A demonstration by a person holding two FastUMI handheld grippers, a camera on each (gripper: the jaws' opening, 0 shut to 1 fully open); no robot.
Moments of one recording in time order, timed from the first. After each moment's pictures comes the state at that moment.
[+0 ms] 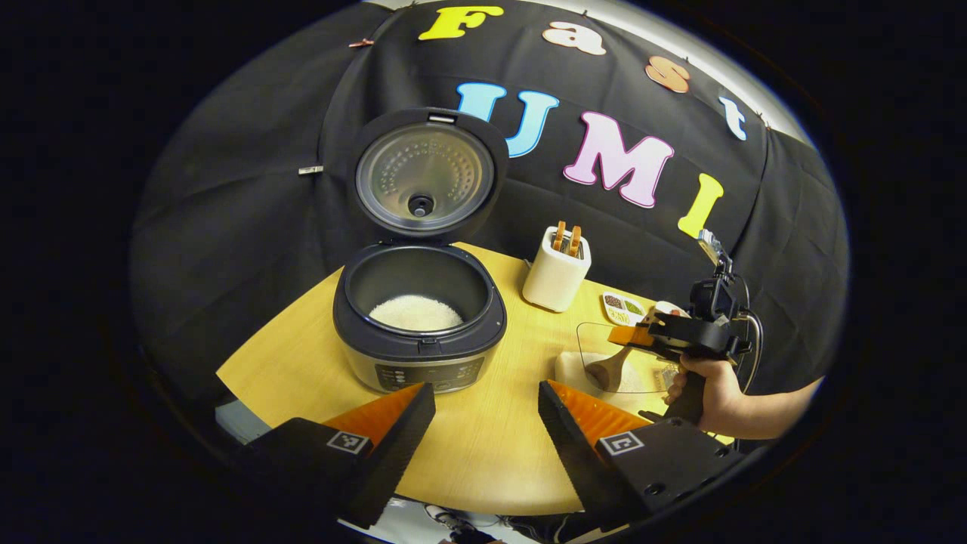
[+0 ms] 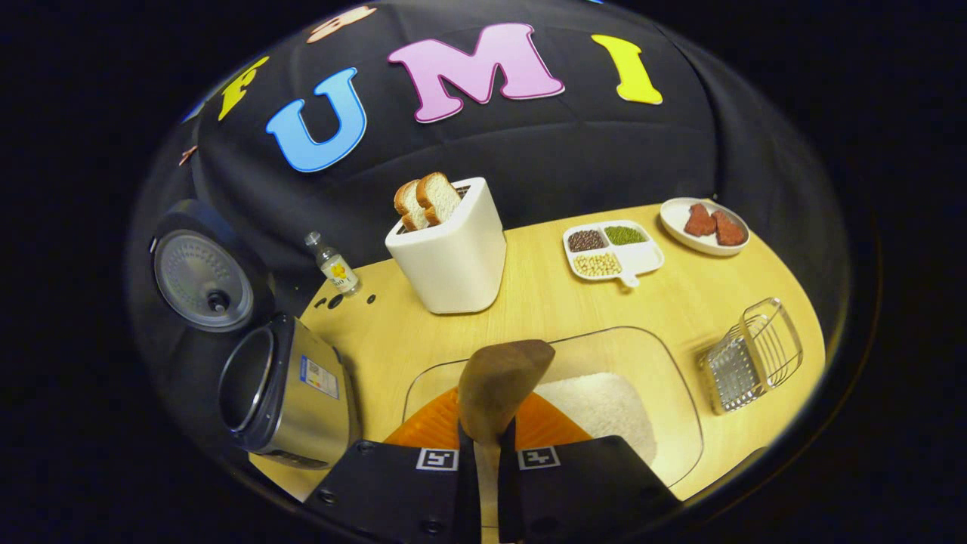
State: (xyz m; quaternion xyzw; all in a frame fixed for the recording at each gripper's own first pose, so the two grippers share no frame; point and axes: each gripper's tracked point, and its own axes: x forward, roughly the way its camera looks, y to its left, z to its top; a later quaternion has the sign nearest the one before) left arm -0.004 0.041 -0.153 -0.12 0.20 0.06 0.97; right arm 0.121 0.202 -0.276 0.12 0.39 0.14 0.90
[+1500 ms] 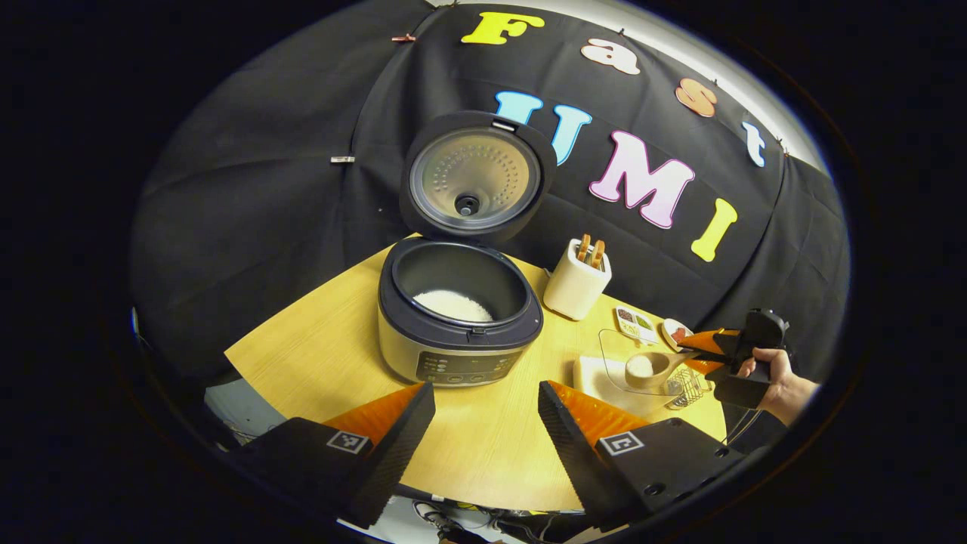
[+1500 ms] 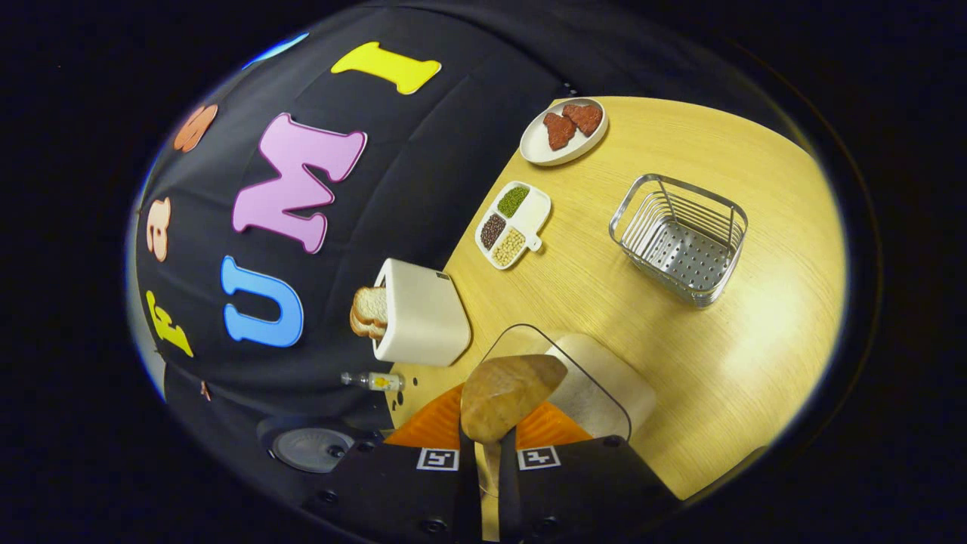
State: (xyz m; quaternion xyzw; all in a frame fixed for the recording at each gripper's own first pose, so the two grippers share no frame) left arm -0.035 0.082 -0.162 -0.15 0.18 0.08 0.97; right arm 0.128 0.095 -0.224 0.47 0.39 0.00 0.79
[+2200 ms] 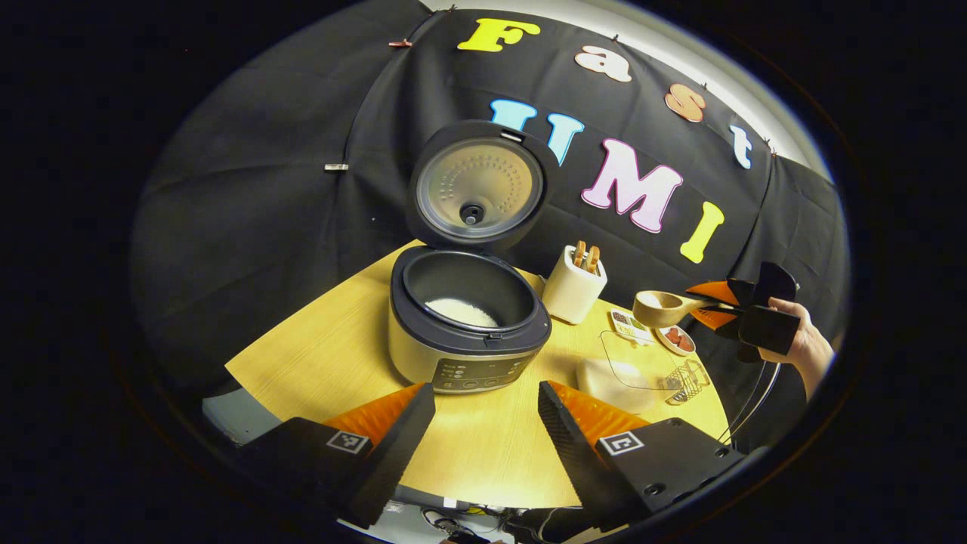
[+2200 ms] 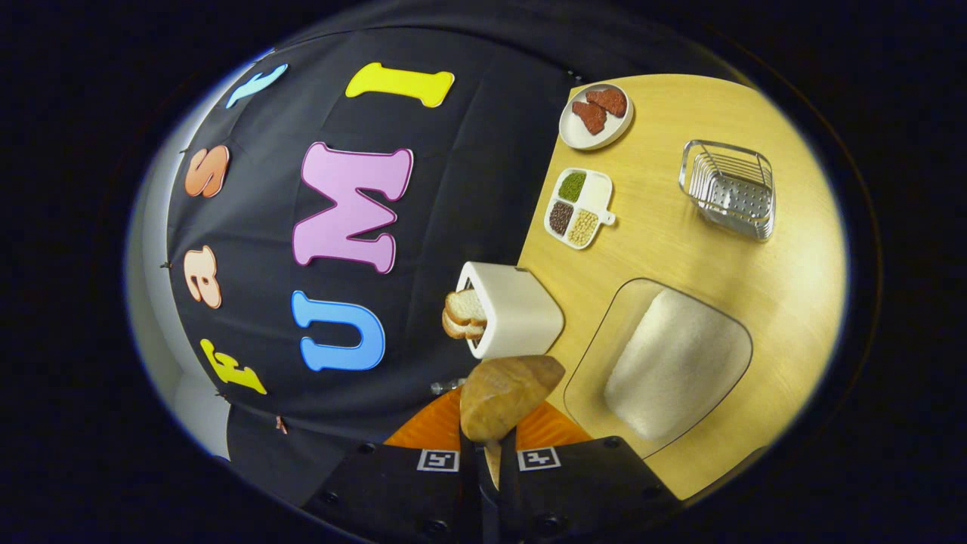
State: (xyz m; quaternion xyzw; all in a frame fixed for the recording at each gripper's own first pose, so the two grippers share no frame) left arm -0.049 0.112 -0.163 -0.14 0.16 0.05 0.98; right arm 0.131 0.179 -0.129 0.58 0.35 0.06 0.73
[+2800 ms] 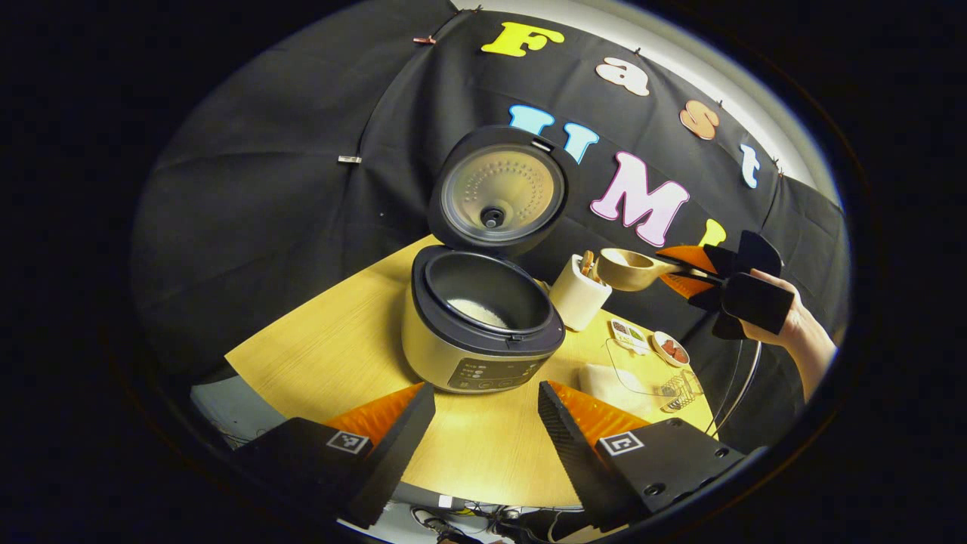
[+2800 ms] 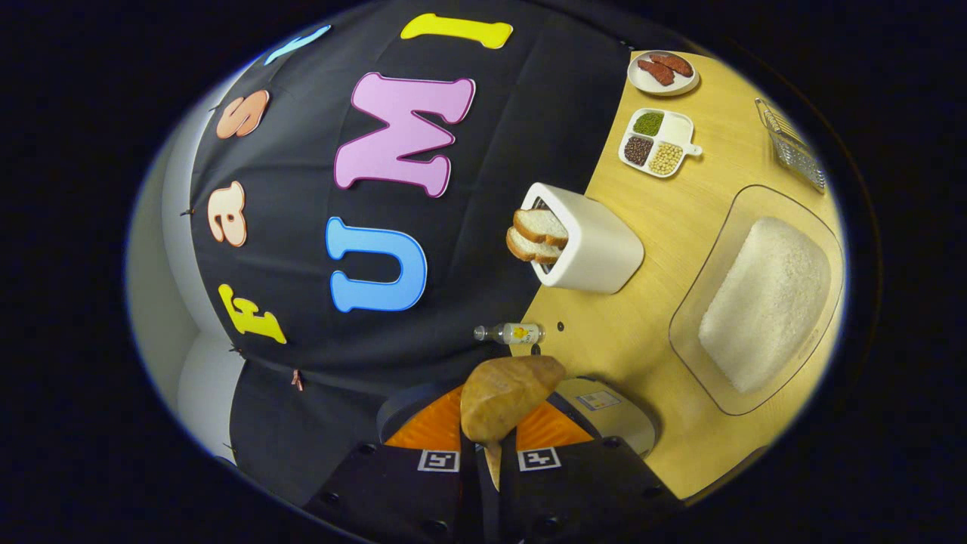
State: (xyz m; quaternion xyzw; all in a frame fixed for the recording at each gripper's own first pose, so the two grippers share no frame) left arm -0.056 0.139 -0.169 -0.17 0.15 0.05 0.97; right arm 0.122 0.317 -0.101 0.55 0.37 0.17 0.73
